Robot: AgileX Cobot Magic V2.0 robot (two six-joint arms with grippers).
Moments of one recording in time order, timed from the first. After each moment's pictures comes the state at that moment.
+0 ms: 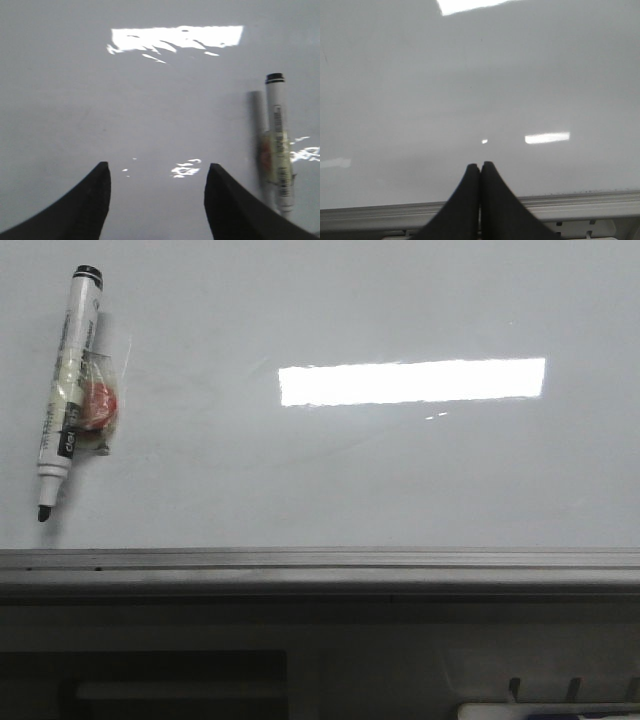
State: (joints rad) left arm -0.21 0.32 -0.27 -0.37 0.25 0.29; right arm -0.04 0.14 -0.22 0.15 0.47 -0.03
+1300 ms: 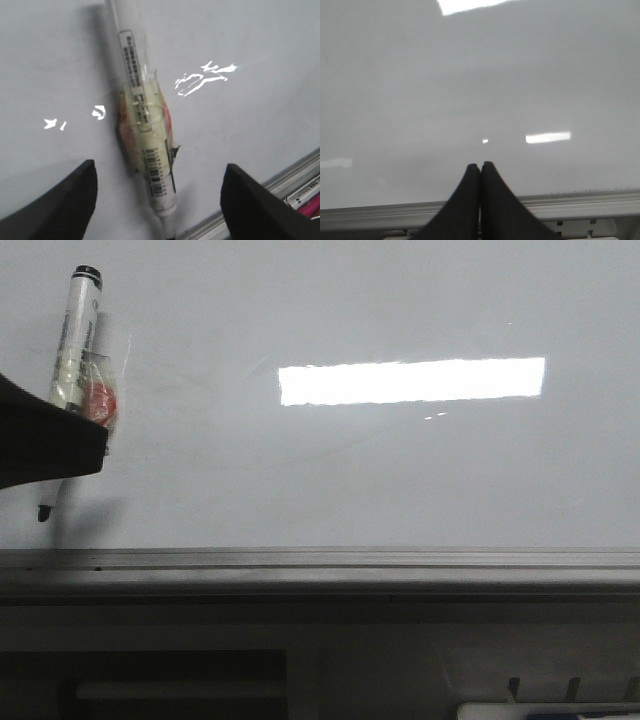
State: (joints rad) left arm -0.73 0.97 -0.32 -0.52 -0.17 0.31; right arm -0.04 0.14 -0.22 0.16 0.47 -0.03
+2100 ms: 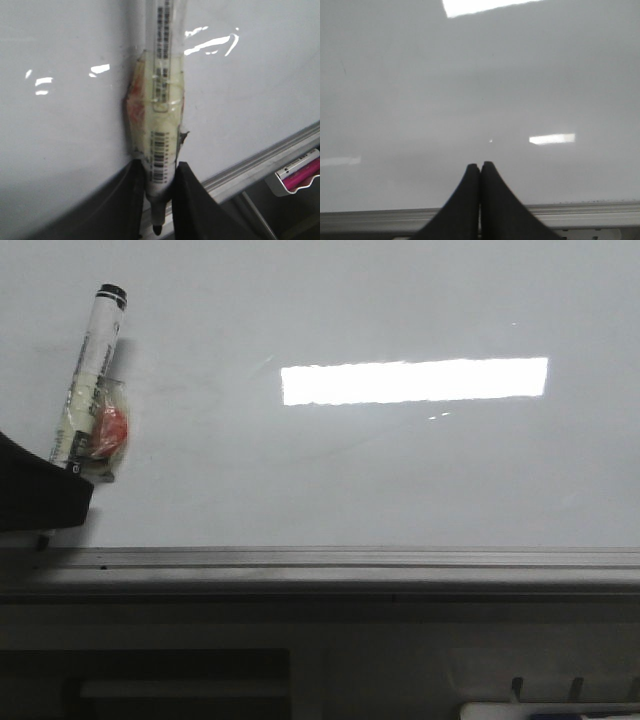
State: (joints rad) left arm -0.73 1.04 -0.34 -0.60 -0.07 0.31; right arm -0.03 0.16 -0.28 0.18 0.51 -0.07
